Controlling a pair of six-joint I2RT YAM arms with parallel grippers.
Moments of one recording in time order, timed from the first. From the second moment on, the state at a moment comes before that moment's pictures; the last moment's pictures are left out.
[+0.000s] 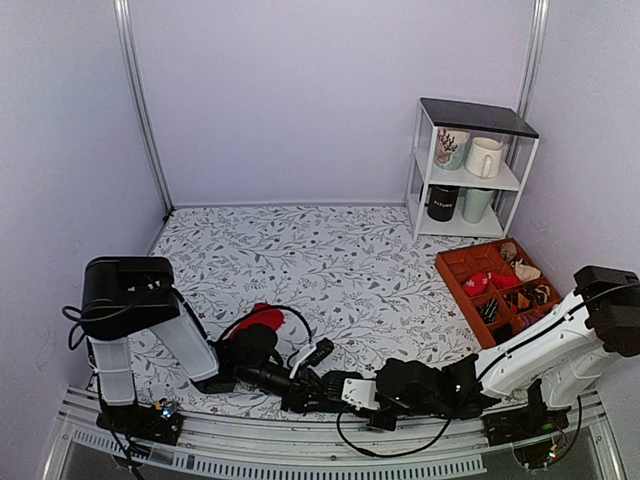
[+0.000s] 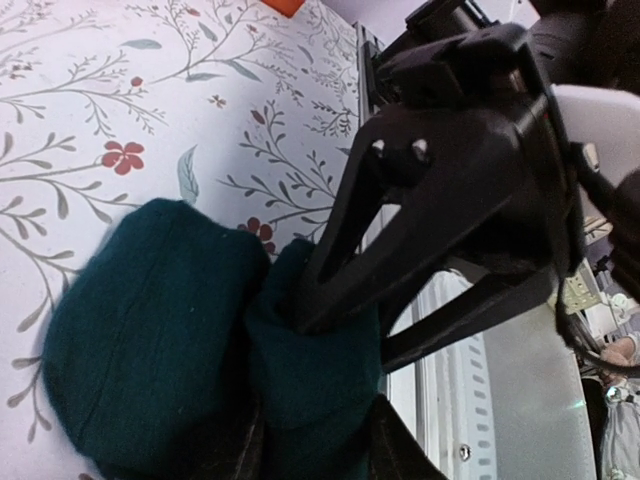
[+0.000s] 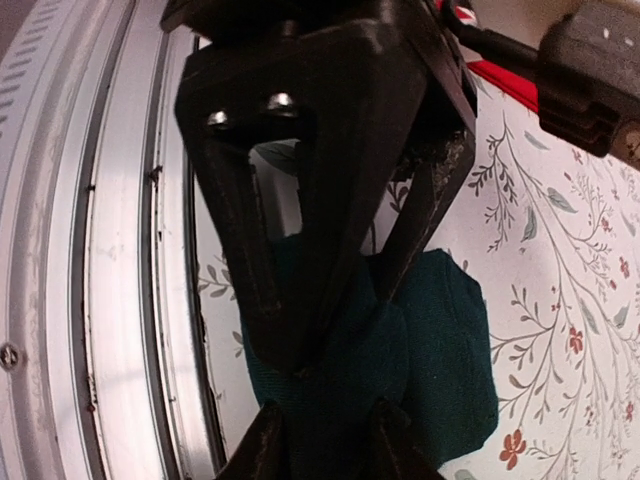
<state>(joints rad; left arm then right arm) -1.13 1.98 0.48 1.03 0.59 -0.49 1.45 1.58 0.55 0.29 0.20 -0.13</state>
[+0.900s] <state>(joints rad) -1.24 1.59 0.37 0.74 0.21 0.10 1.17 1.68 0.70 0.14 -0.37 0.24</state>
